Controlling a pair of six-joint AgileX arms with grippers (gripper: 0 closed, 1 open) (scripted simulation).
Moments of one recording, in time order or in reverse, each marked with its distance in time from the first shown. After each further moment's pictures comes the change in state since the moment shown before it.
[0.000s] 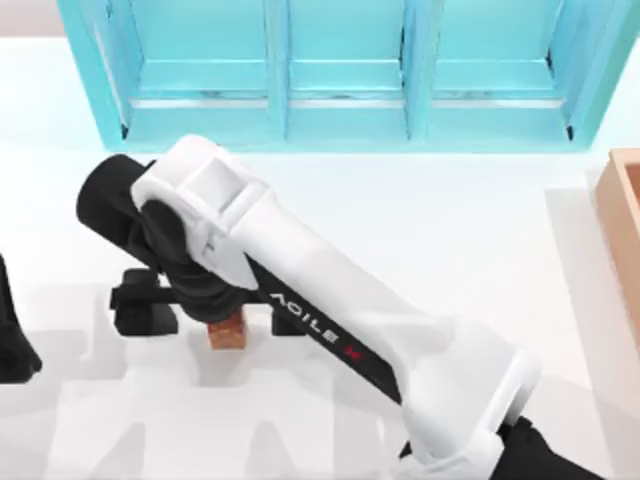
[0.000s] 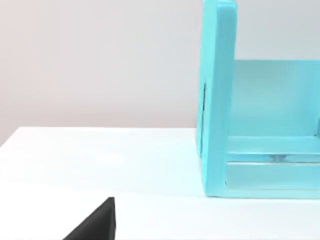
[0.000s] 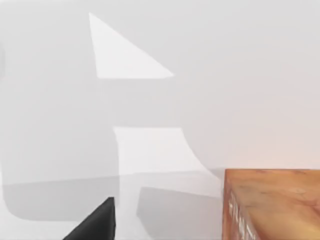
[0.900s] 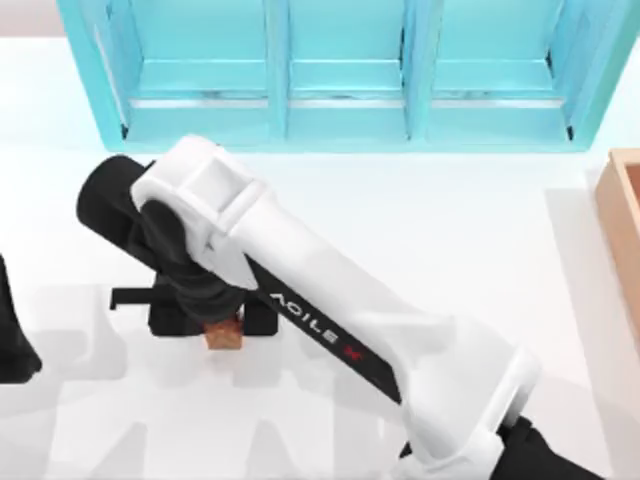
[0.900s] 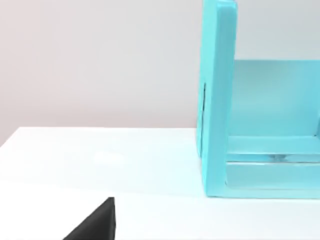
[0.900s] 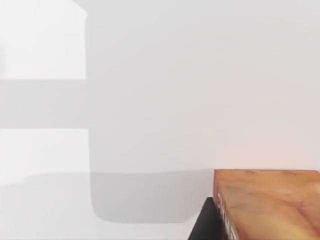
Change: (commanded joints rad) left arm 0.000 0.000 0.000 0.000 0.000 0.000; right arm 0.000 0.000 0.000 0.000 0.000 0.000
